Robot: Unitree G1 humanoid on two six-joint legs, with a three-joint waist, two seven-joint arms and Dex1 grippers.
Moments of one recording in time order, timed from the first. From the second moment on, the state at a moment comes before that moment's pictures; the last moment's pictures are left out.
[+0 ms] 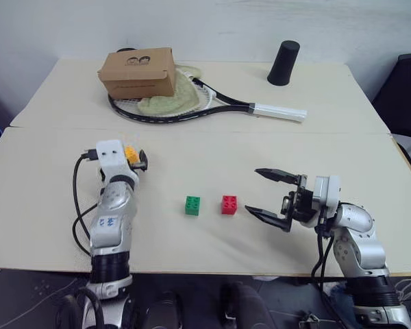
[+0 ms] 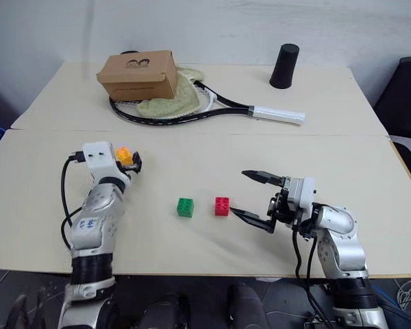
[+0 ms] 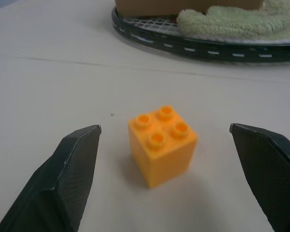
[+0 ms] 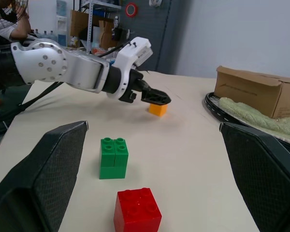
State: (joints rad) left arm -0.48 0.11 0.23 -0.03 -0.07 0.53 0.27; right arm -0.22 -0.46 -0.05 -0.05 0.54 -0.13 1.21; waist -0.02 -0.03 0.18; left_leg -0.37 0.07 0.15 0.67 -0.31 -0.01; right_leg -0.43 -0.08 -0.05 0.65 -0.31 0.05
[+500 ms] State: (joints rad) left arm -0.56 0.05 0.22 0.16 -0.02 0.47 0.38; right arm -0.20 -0.46 -0.04 -0.06 0.54 -0.13 1.20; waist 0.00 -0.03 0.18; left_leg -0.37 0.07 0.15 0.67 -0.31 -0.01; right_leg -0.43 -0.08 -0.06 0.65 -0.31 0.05
